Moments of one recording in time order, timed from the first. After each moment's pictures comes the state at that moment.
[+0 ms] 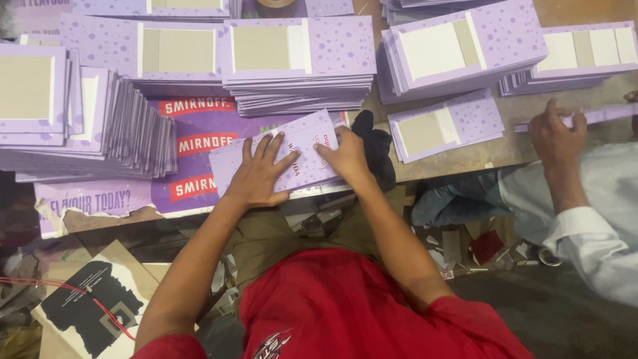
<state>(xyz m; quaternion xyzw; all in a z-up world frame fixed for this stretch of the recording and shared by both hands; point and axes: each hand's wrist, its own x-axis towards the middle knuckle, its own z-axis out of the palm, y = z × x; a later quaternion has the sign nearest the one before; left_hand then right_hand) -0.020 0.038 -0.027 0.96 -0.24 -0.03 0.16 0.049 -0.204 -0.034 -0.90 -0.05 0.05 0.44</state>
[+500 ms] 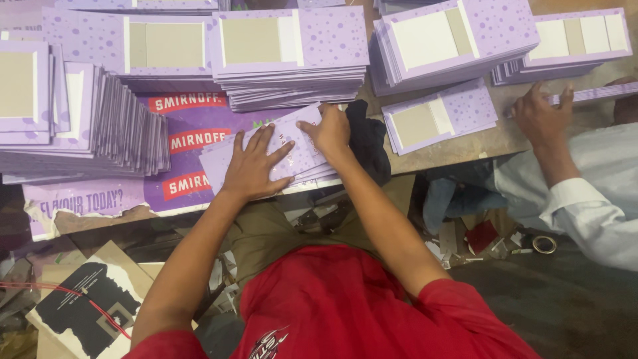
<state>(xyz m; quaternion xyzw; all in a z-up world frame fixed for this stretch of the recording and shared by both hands) -0.017 0.033 -0.027 0.96 -0.21 -0.02 0.16 0.081 -0.169 -0.030 -0.93 0.01 0.03 0.38</state>
